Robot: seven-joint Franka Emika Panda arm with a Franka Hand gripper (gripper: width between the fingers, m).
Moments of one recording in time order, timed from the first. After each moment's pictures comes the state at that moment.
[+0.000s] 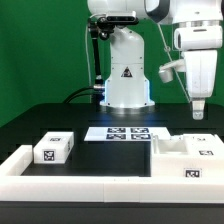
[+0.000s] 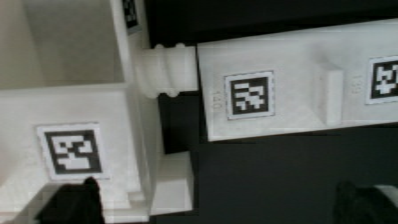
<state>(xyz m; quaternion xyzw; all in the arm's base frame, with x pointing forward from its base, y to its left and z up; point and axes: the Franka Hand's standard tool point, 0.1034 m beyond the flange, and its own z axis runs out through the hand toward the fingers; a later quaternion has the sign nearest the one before) 0.487 0.127 0.085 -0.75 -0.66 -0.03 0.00</state>
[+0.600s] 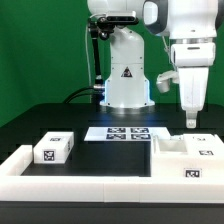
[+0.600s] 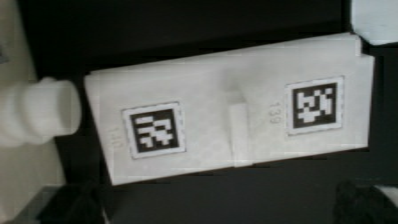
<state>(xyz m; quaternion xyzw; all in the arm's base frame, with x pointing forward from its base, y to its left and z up) 0.444 0.127 0.059 -0.76 -0.65 -0.01 0.02</state>
